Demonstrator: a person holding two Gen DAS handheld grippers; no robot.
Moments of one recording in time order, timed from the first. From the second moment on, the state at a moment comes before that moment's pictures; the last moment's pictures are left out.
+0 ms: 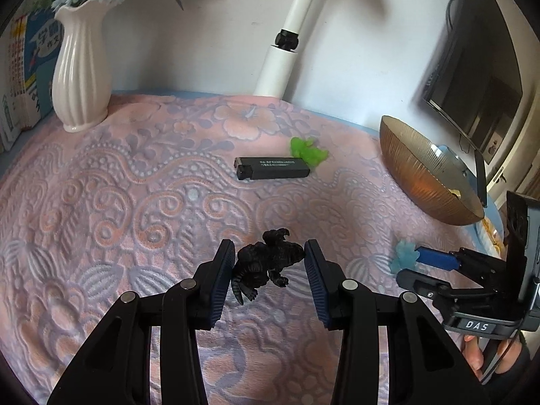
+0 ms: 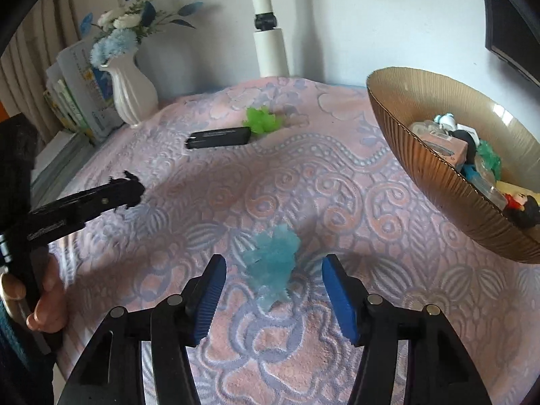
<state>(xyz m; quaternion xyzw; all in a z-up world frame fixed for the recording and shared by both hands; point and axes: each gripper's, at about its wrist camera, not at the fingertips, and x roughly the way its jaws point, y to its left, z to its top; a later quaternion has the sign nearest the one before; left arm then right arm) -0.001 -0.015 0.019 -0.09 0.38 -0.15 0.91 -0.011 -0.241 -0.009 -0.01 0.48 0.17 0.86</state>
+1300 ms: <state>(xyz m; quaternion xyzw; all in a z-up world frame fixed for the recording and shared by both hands) 0.072 -0.284 0.105 0.03 0.33 -0.35 0.87 0.090 -0.494 0.083 0.11 0.43 -0.05 0.90</state>
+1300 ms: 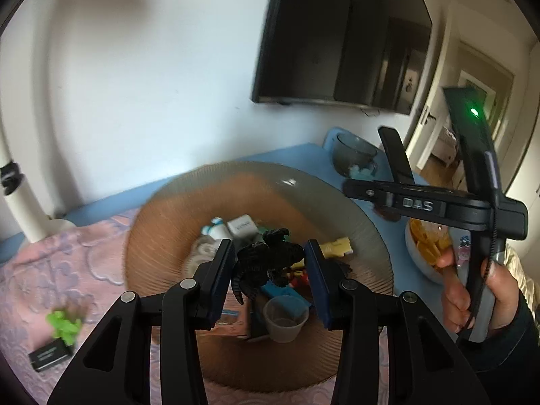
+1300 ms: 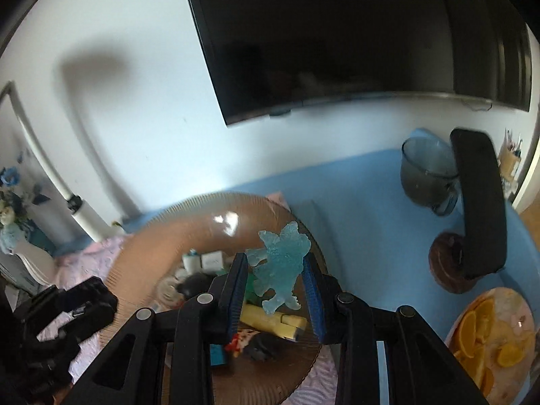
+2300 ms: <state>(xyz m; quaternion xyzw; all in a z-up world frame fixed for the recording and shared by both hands) -0.017 -0.024 0.098 -0.04 0.31 -0.08 0.95 -0.015 -0.355 0.165 0.04 0.35 0.11 0.93</state>
